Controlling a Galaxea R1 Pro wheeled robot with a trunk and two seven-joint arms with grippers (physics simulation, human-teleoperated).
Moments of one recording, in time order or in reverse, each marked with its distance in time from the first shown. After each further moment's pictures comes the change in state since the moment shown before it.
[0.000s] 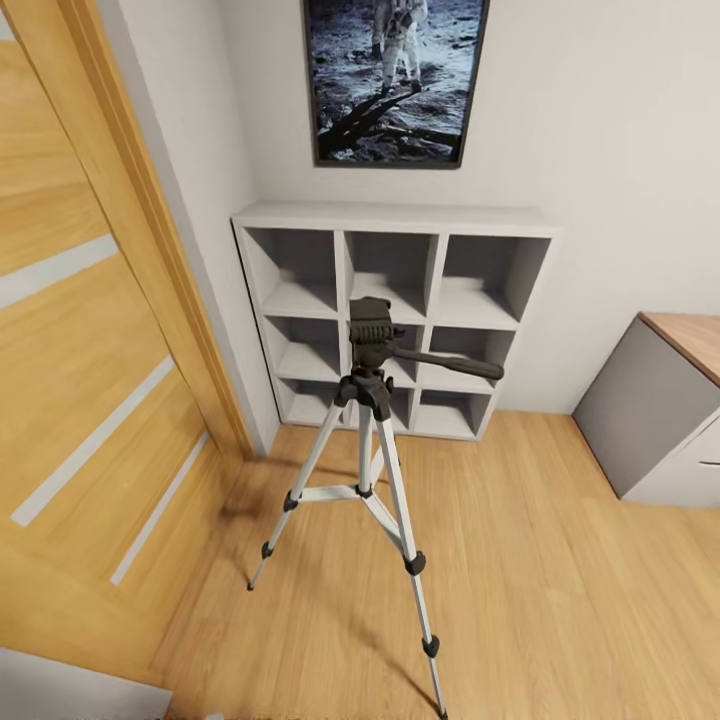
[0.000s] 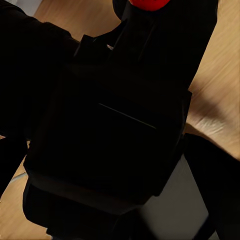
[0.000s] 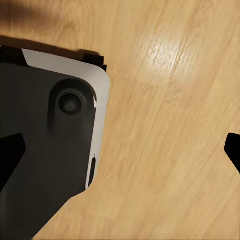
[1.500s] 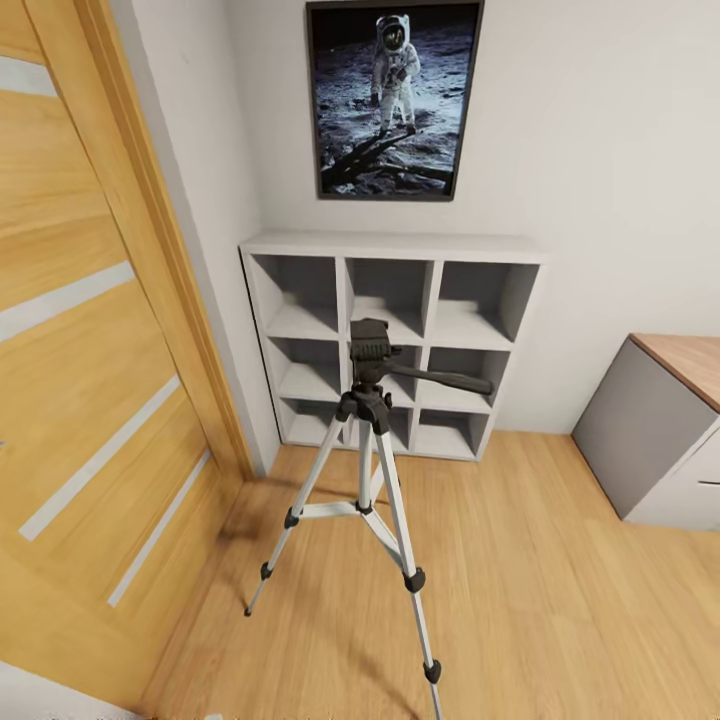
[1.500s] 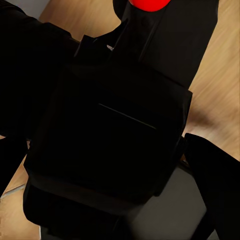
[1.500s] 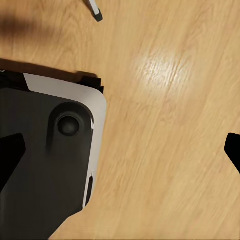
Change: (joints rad) left arm 0.000 0.001 0.001 0.001 0.000 0.000 0.002; right arm 0.000 0.000 0.000 0.000 0.000 0.000 0.000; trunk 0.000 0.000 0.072
